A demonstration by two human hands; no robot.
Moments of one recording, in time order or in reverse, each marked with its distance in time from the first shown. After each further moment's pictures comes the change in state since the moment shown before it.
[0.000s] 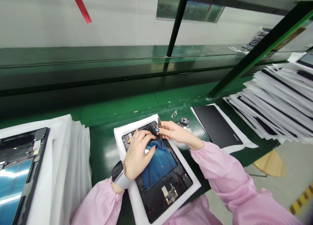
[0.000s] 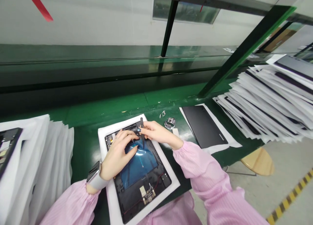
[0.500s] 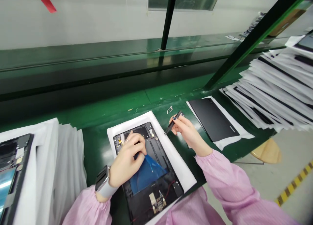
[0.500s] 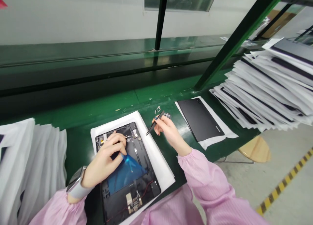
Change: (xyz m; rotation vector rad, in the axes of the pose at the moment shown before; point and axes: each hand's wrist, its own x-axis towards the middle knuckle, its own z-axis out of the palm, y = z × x) left_hand -0.008 0.002 -0.020 -0.097 -0.136 0.123; right_hand -0.042 0.032 -0.014 0.337 0.498 -0.063
